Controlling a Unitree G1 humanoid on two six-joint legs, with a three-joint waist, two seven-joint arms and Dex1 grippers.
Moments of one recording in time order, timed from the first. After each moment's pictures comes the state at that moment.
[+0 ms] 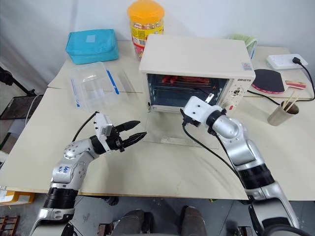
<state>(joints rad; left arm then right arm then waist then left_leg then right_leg) -0.32 0.36 0.06 -0.04 -0.40 0.23 -0.85 -0.64 -0.56 0.25 0.10 -0.26 0.04 0.40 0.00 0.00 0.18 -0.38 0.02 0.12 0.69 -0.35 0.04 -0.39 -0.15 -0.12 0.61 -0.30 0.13</state>
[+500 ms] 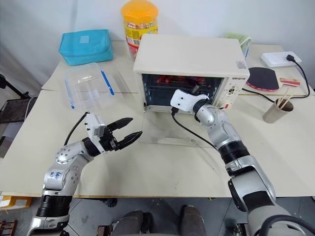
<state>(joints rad) -0.26 0.37 0.09 -0.14 -0.43 0.26 -0.79 -0.89 -0.42 0.32 0.59 -0.49 -0.13 0.17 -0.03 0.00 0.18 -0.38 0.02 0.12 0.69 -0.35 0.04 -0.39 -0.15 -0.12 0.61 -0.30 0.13</state>
